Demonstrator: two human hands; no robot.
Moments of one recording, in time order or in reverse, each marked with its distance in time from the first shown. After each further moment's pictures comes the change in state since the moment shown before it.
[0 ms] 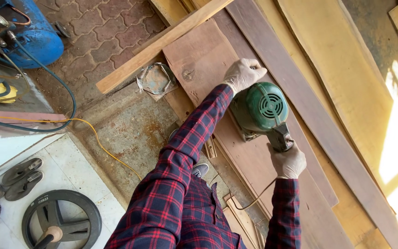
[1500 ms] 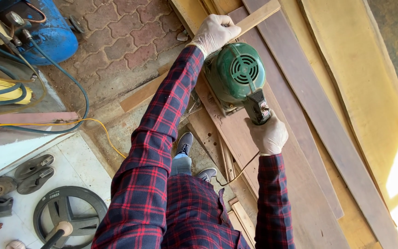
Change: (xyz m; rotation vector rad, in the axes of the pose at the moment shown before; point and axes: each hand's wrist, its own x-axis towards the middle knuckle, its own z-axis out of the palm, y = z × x) left_hand 0.108 -0.058 -0.220 0.071 0.116 0.151; right_hand 0.059 -0.236 0.011 0.133 -0.161 -0.179
